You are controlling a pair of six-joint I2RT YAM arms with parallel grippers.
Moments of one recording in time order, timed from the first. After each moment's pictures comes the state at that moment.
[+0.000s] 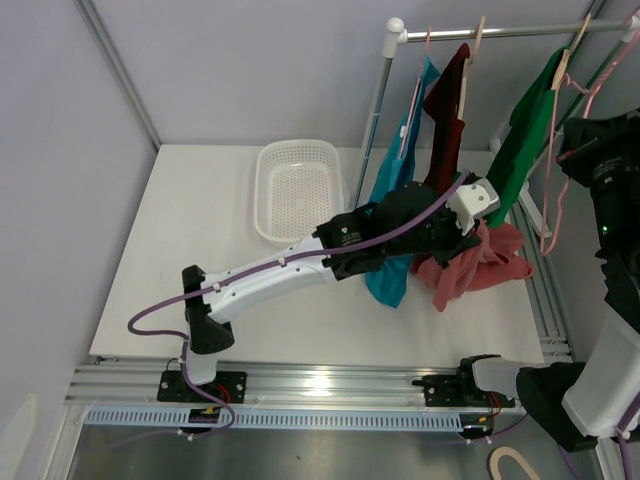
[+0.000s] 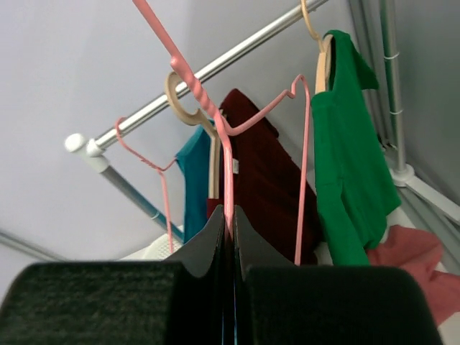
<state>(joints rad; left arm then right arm) -1.24 1.91 2.09 -0.38 0.05 -0.03 0.16 1.24 2.41 -1.12 0.34 0.50</state>
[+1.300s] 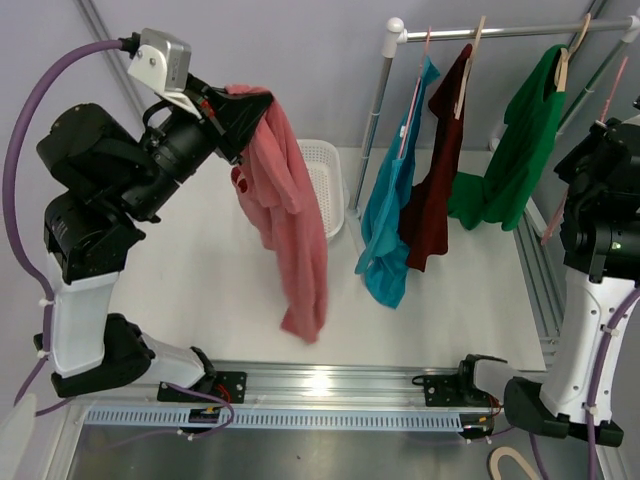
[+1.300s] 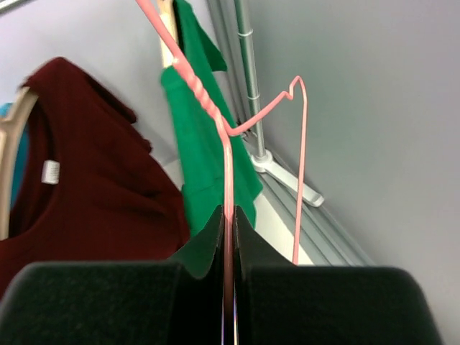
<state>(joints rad) -0.88 1.38 2.38 -0.75 -0.16 -0.02 -0.09 1.15 1.88 -0.87 0.41 0.24</state>
